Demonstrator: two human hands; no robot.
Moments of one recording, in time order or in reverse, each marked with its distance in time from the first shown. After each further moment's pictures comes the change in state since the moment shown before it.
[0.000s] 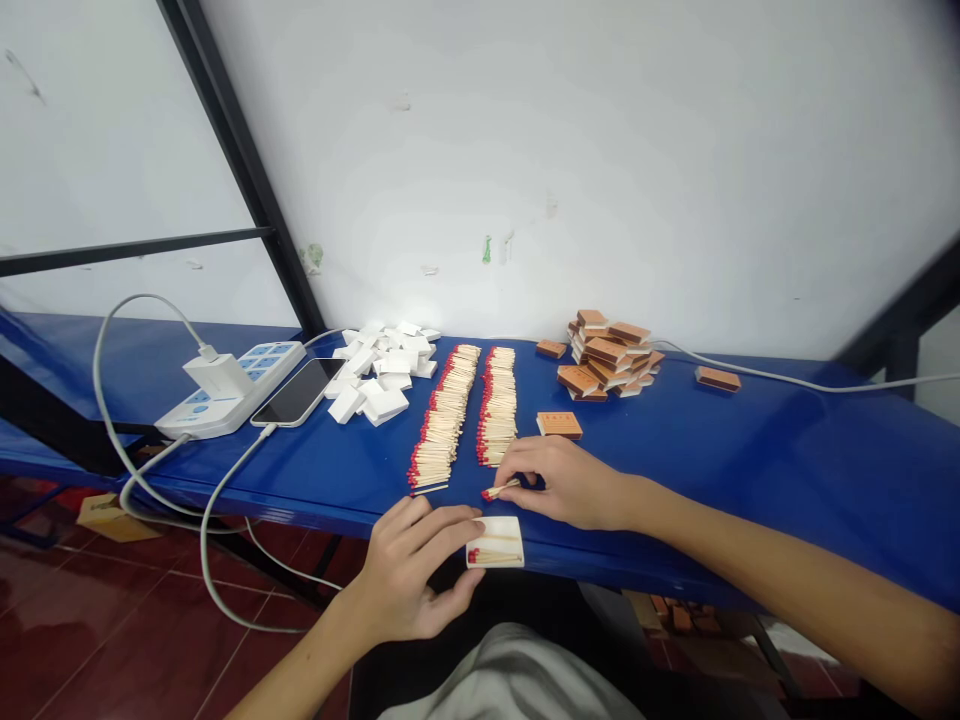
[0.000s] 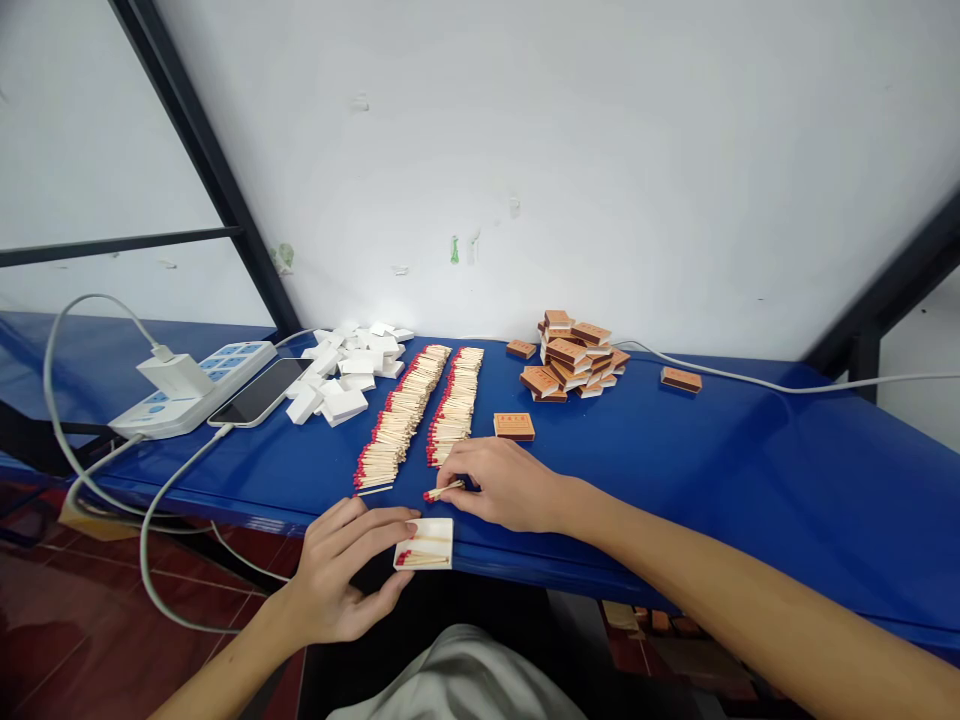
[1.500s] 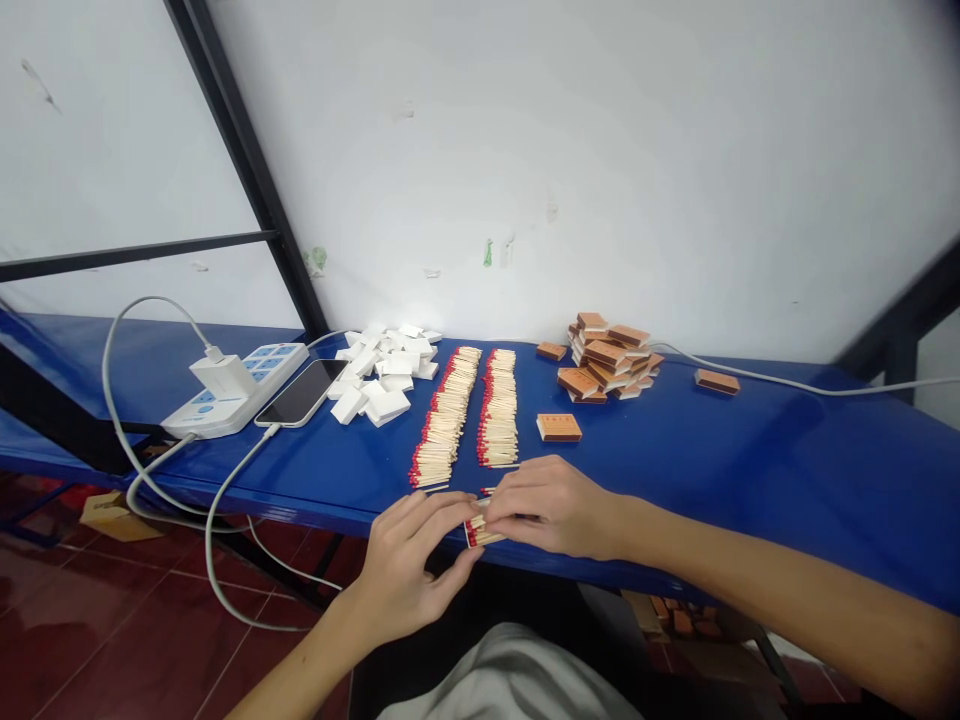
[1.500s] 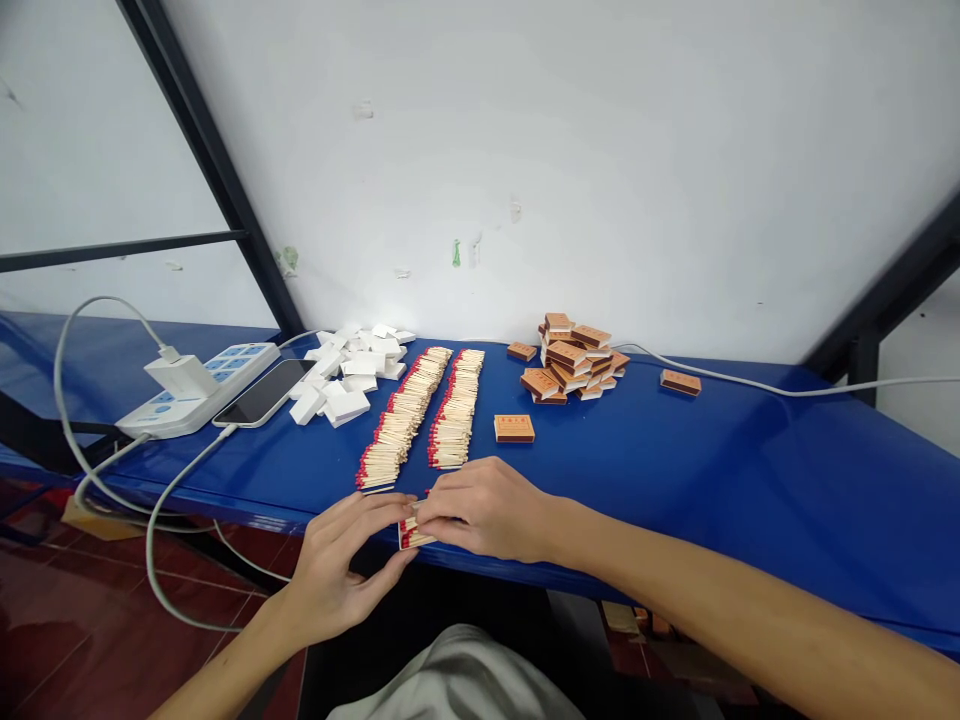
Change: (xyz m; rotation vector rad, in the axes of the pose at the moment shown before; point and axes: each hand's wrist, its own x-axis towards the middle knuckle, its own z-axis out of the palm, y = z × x) left_hand 0.005 0.003 -0.001 -0.058 0.015 -0.128; right_hand -0.006 -0.007 0.020 -0.108 0.156 -0.350
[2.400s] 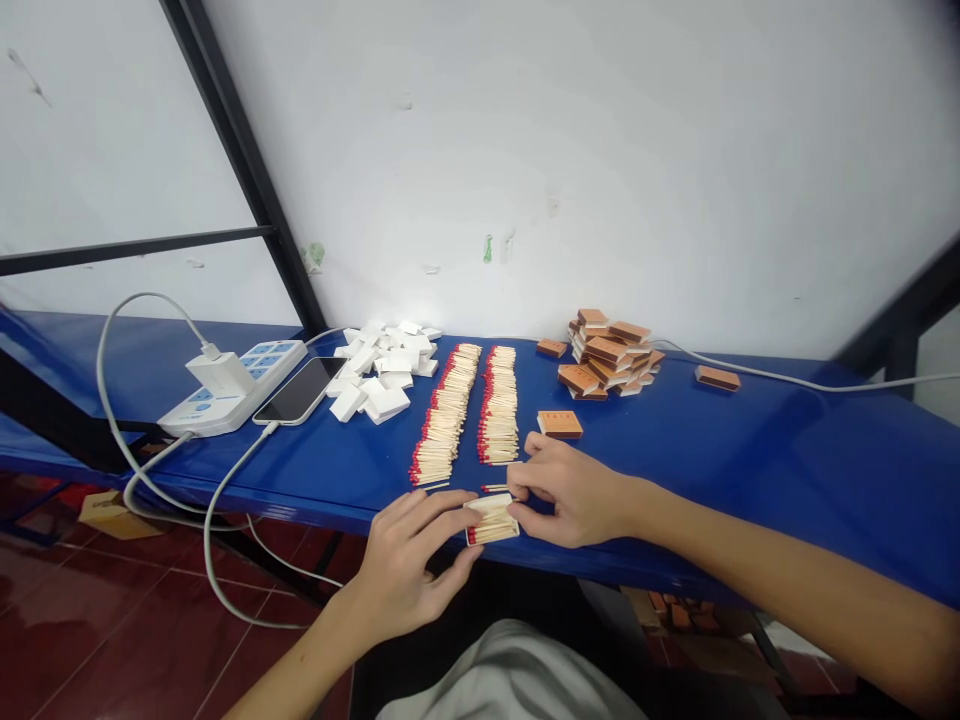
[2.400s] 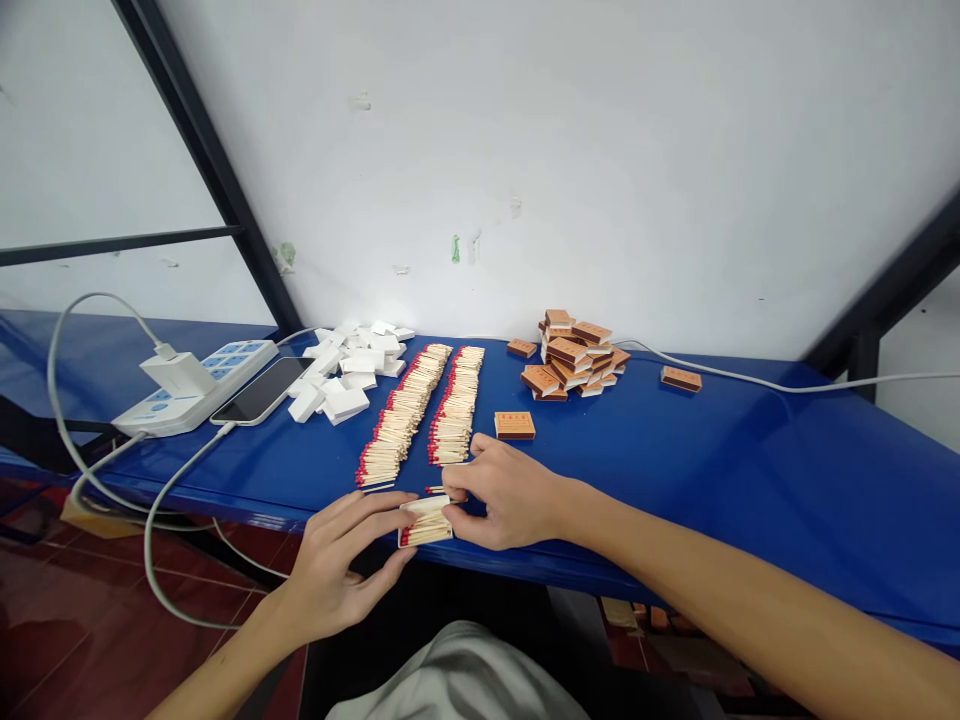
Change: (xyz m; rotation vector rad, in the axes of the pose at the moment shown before) left_hand -0.002 -0.002 -0.002 0.034 -0.020 0.025; right_hand 0.000 0.004 -0.017 -0.010 -0.111 0.182
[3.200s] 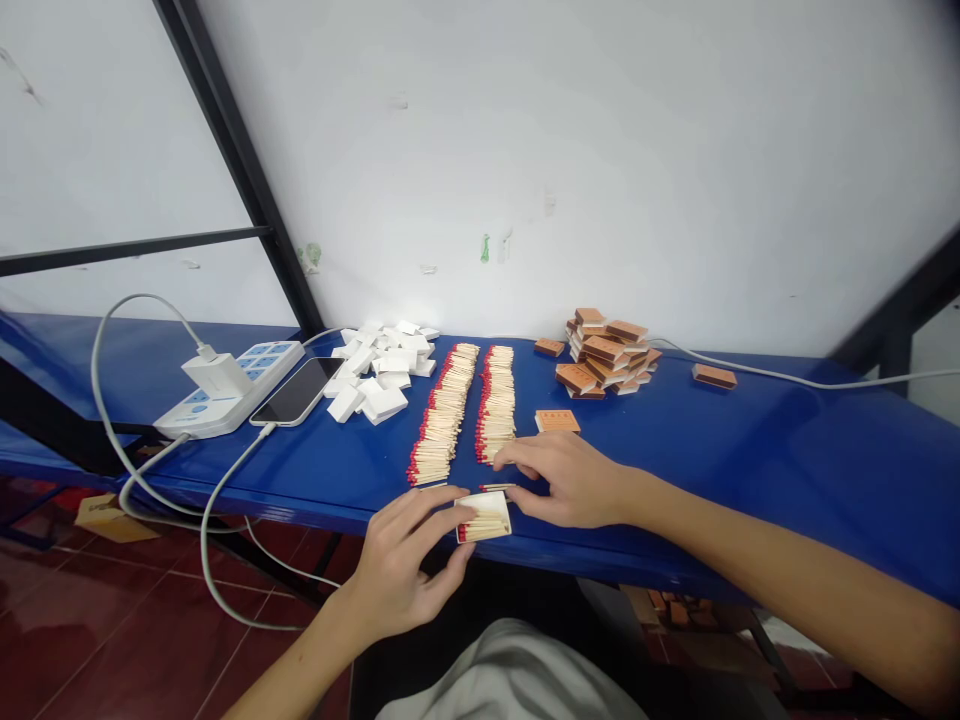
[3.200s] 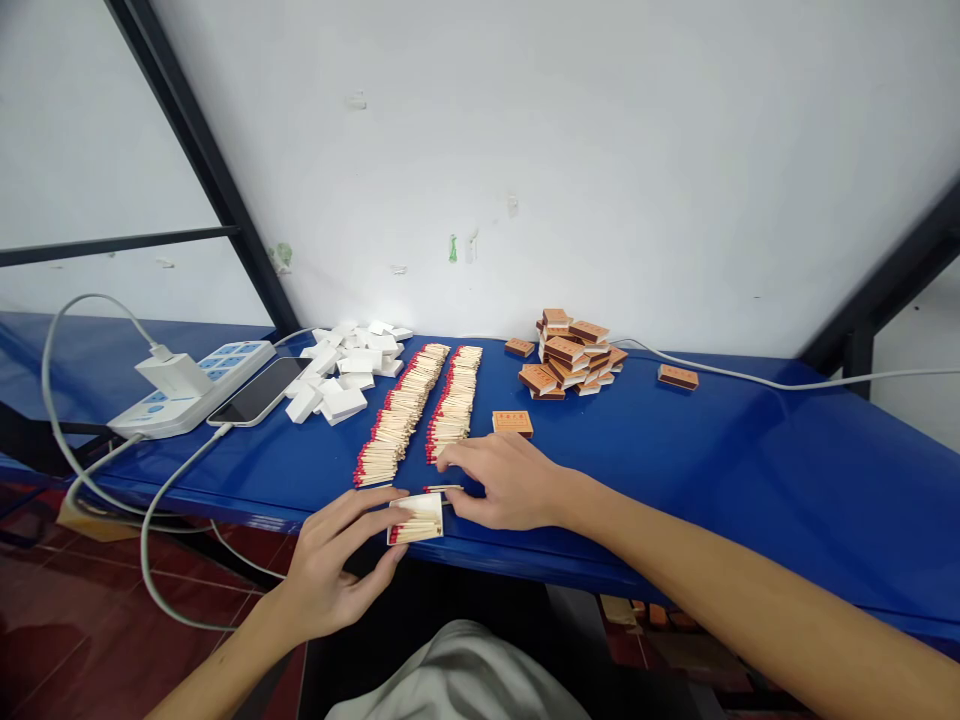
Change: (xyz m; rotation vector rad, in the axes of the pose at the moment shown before) left_hand -0.002 -0.003 0.001 -0.029 0.036 0.021; right_hand 0.003 0.005 -0.008 -0.067 -0.077 0.148
